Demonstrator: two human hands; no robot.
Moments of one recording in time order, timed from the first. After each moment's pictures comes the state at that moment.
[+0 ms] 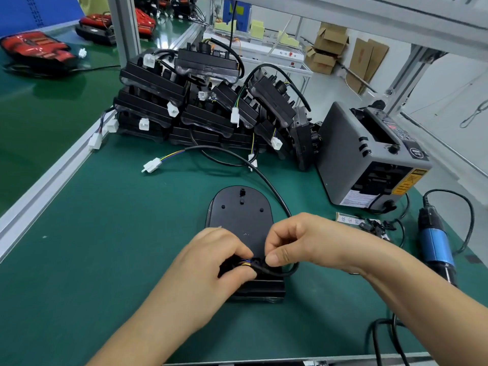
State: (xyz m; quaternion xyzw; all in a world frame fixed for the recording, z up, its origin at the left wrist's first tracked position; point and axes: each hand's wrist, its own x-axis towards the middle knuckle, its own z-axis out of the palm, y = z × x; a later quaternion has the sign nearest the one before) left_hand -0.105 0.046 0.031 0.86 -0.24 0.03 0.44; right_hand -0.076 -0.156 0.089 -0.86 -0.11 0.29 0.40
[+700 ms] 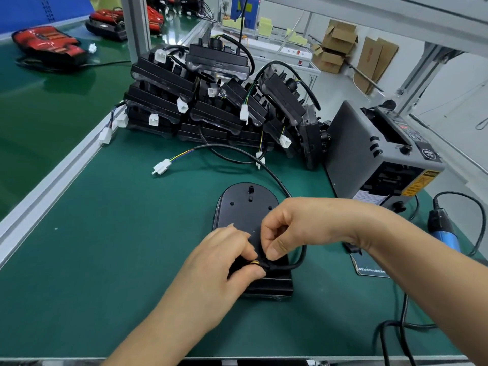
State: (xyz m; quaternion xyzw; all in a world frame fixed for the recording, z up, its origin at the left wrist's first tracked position) left_hand -0.112 0.042 0.021 0.84 -0.23 0.06 0.48; right_hand -0.049 -0.133 0.110 -0.88 -0.18 0.36 0.23
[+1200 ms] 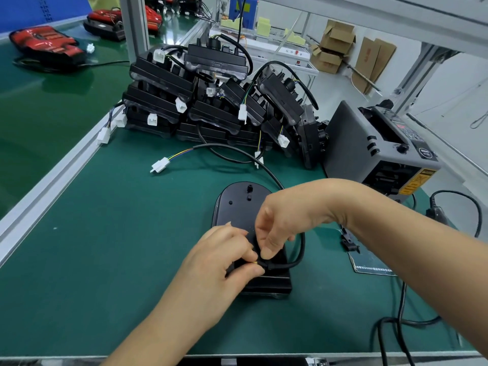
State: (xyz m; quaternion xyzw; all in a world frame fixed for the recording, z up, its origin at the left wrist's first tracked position) left_hand -0.112 0.042 0.018 0.83 -0.23 0.07 0.50; right_hand -0.034 -0.112 0.122 -0.89 -0.18 0.41 0.08
